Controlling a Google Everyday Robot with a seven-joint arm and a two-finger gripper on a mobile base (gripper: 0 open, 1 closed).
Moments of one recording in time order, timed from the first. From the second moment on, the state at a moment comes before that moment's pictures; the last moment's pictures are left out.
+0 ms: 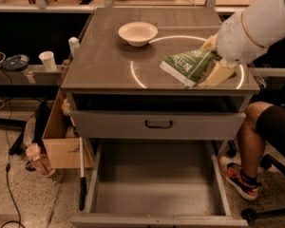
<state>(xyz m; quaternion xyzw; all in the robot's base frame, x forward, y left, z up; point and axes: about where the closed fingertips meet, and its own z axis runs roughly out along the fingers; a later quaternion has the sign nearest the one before) 0.550 -0.158 0.924 -0.70 0.65 0.01 0.30</state>
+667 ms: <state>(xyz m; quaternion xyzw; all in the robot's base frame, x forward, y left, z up) 0.503 -0.162 0.893 -0.67 0.69 -0.01 0.28</state>
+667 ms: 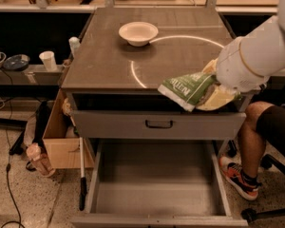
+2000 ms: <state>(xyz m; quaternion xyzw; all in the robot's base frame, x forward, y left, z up) 0.505 -0.171 0.795 -0.58 0.77 -0.15 0.23</state>
